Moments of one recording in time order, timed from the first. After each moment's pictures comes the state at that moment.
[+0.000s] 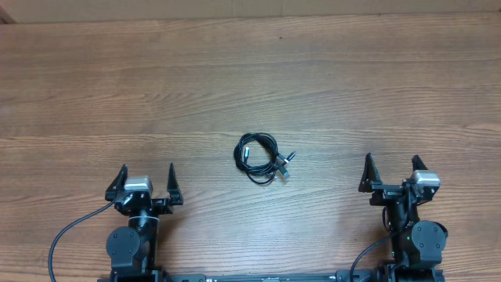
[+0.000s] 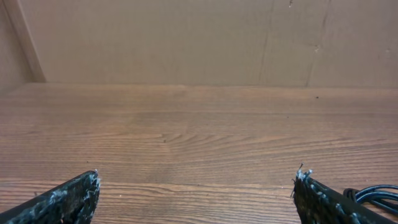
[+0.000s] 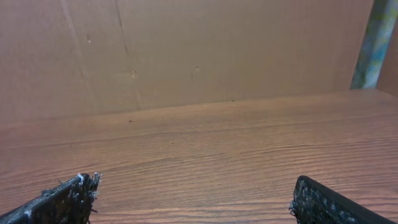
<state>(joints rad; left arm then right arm) 0.05 0.02 0.01 -0.08 0.03 -0.02 -0.03 0.01 0.02 -0.03 -0.02 0.10</state>
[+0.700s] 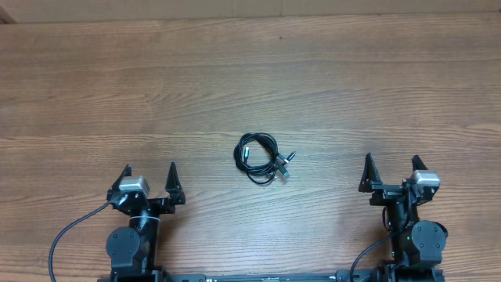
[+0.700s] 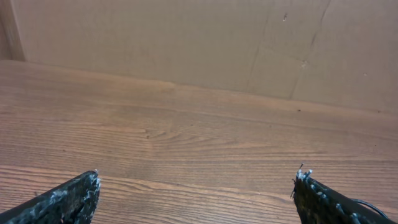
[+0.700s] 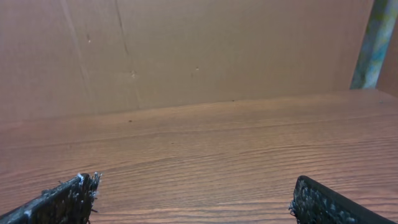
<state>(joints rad) 0.05 0.02 0.01 -0.07 0.05 -0.15 -0.03 0.01 0.02 -0.03 -0.02 0.10</state>
